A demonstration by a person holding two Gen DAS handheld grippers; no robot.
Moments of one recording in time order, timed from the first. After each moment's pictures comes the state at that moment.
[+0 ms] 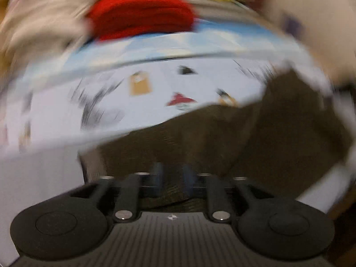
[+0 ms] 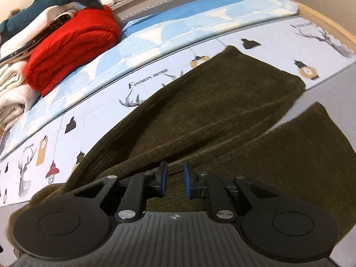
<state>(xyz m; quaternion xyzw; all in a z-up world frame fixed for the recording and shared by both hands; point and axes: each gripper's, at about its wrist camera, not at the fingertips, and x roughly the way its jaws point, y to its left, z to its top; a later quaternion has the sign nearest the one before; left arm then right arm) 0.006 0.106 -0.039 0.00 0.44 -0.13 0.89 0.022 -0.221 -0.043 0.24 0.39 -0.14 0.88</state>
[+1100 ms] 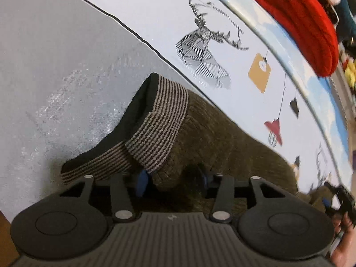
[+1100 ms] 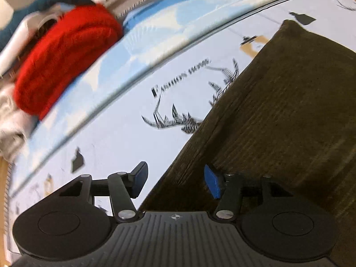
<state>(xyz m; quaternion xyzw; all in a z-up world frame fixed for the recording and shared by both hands) 0.092 0.193 -0.123 -0.28 0.57 0.09 0.77 0.201 -0.180 -0.110 0.31 0.39 -0.12 0.86</state>
